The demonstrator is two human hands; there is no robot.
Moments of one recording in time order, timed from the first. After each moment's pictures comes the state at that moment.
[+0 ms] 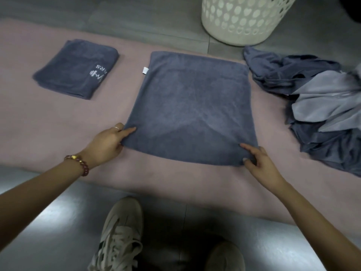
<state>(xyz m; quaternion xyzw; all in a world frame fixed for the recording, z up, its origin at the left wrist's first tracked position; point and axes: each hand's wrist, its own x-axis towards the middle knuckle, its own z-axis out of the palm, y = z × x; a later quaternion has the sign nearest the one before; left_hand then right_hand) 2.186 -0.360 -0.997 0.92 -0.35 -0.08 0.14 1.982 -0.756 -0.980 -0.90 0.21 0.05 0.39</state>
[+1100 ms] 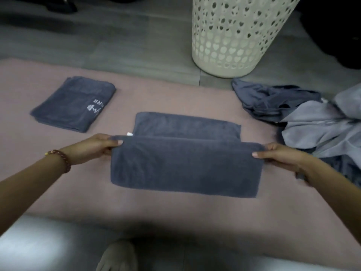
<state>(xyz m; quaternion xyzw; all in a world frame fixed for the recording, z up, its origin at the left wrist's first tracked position) 2.278 -0.370 -0.968 0.79 -0.06 -0.39 0.48 2.063 -0.841 -0.908 -0.70 0.27 0.25 0.62</state>
